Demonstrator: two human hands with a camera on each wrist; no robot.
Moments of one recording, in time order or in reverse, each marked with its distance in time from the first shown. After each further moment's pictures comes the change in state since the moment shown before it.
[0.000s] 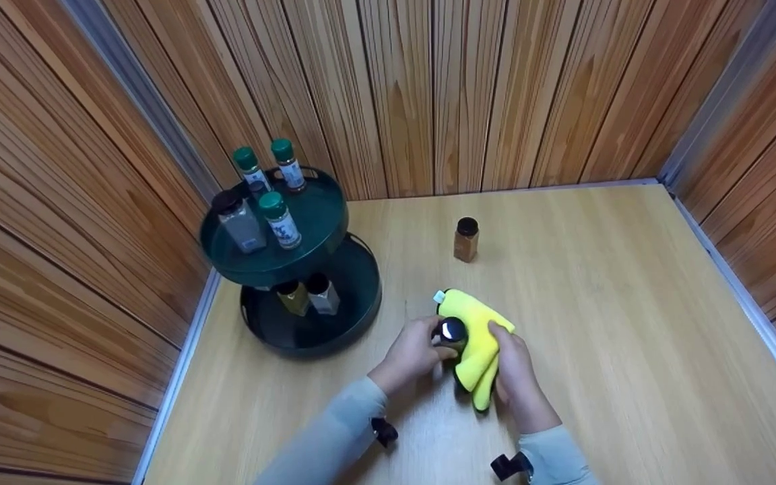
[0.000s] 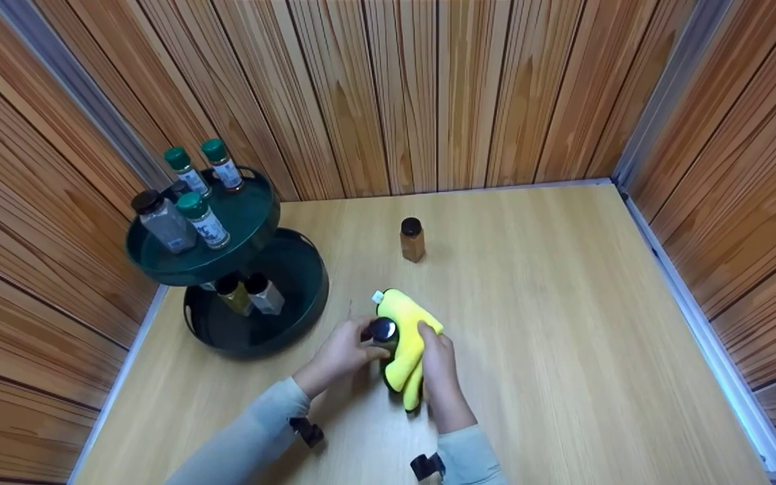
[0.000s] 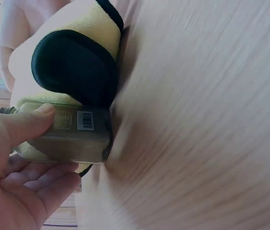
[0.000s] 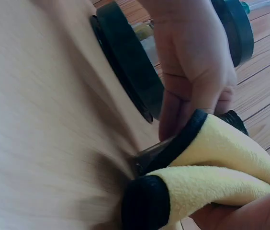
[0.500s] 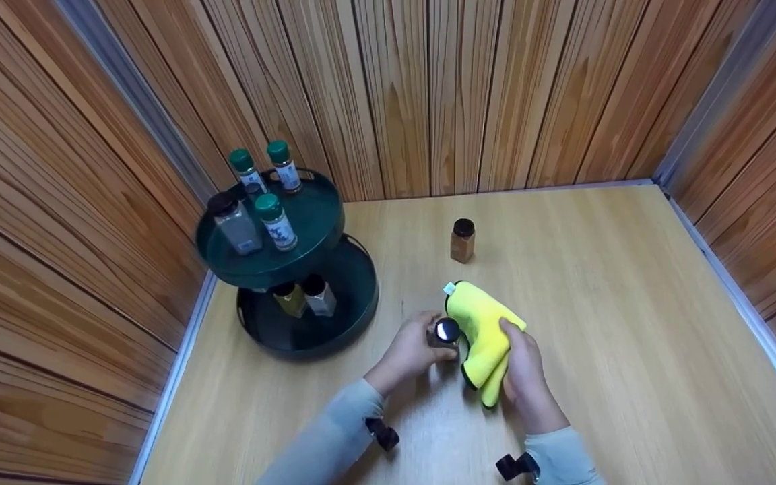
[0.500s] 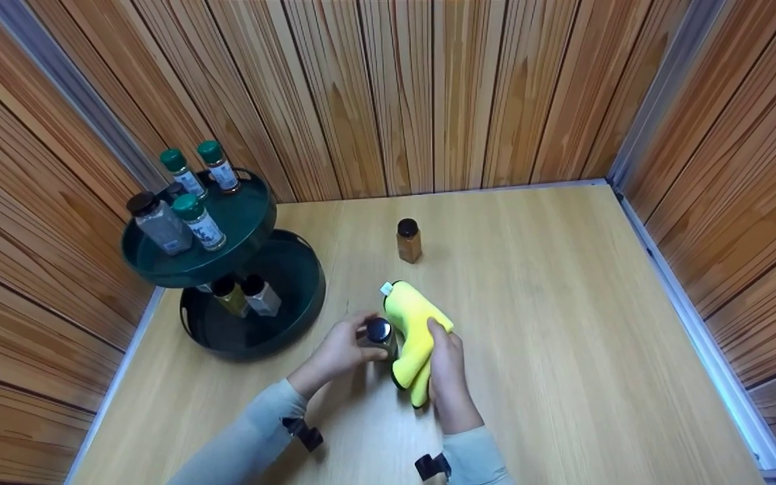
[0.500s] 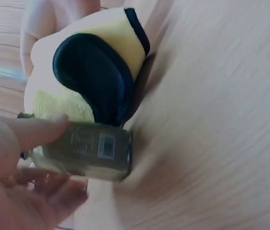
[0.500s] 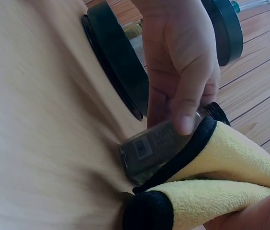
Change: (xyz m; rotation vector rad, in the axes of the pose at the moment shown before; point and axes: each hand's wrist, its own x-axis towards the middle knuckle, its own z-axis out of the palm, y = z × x) left_hand -0.004 0.004 0.000 -0.051 0.059 -0.052; right_hand -0.002 -0.013 -0.013 0.109 0.028 -0.042
